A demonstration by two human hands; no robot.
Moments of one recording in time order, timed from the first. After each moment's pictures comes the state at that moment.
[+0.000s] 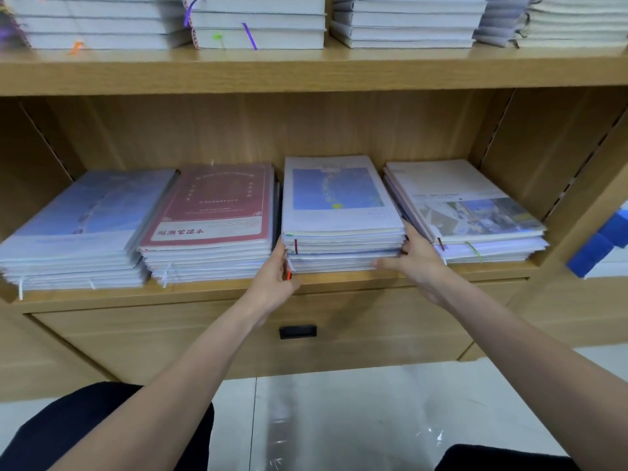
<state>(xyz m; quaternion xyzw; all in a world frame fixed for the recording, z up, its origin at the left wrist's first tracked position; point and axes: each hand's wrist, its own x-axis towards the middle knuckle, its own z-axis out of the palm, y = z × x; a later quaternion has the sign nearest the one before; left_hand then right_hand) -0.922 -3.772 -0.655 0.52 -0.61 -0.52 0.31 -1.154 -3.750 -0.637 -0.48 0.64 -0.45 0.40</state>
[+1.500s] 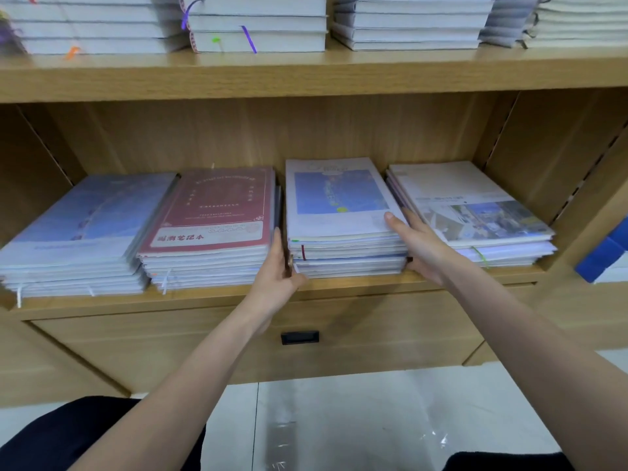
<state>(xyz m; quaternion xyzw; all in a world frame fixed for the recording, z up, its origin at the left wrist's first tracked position) -0.925 -3.772 -0.644 0.46 -0.60 -0.54 0.37 -1.163 -3.783 -0.626 -0.40 0.61 -0.49 0.48</state>
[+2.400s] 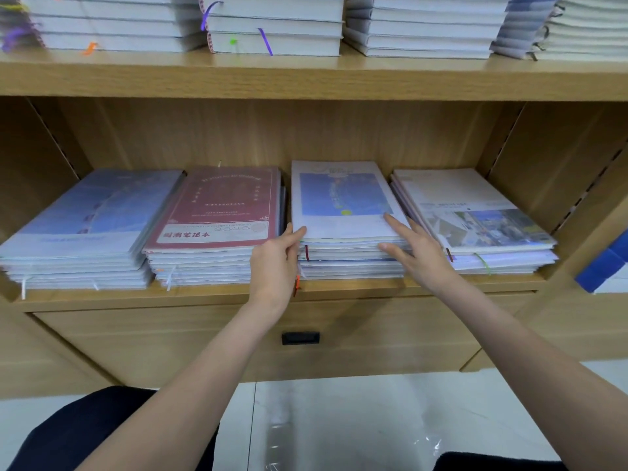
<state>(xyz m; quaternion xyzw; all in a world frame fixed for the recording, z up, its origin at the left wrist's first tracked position) -0.934 -3.772 -0.621 0.56 -0.68 -0.22 0.42 -1.160 -3.764 -0.626 -0.66 0.68 -0.28 0.16</state>
